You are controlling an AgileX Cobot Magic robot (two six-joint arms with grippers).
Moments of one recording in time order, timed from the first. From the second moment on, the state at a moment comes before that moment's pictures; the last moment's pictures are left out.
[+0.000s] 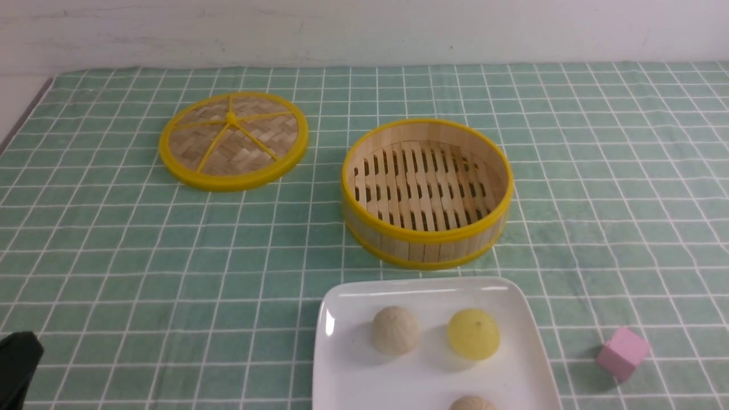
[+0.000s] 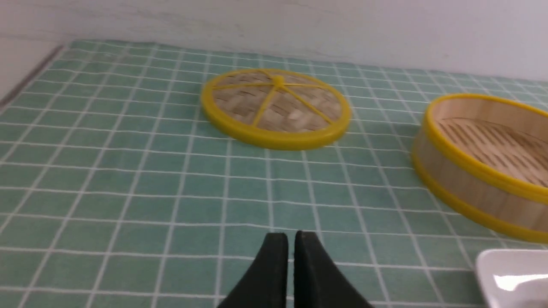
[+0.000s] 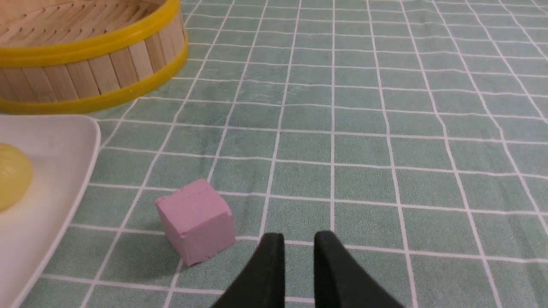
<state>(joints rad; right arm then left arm) 0.05 -0.01 0.01 0.11 0.40 -0.07 -0.17 0.10 -0.13 0.22 0.28 -0.35</state>
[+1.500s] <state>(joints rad) 0.05 -0.01 0.01 0.11 0.40 -0.07 -0.04 -0.01 0.03 0.22 0.38 -0.34</state>
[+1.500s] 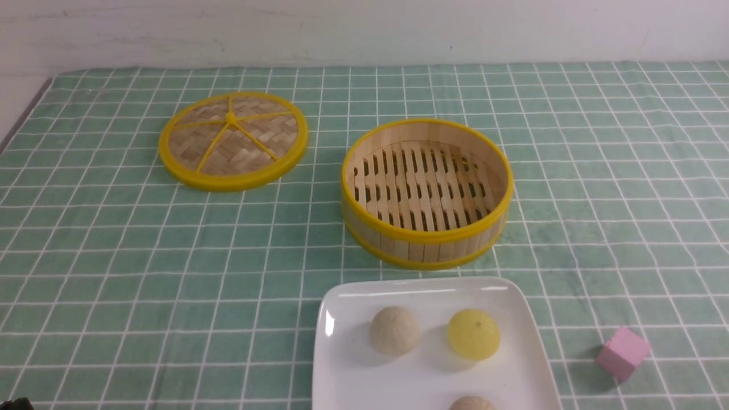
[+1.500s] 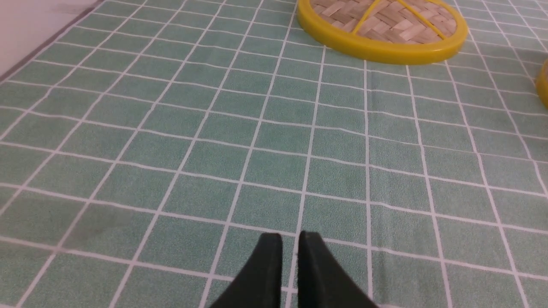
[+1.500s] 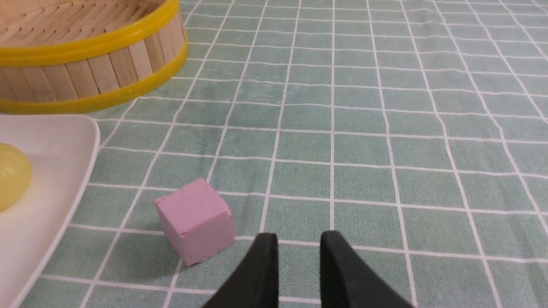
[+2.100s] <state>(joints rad) 0.05 -0.01 0.01 0.11 0.40 -0.07 -0.04 -0.01 0.03 0.22 0.38 -0.34</state>
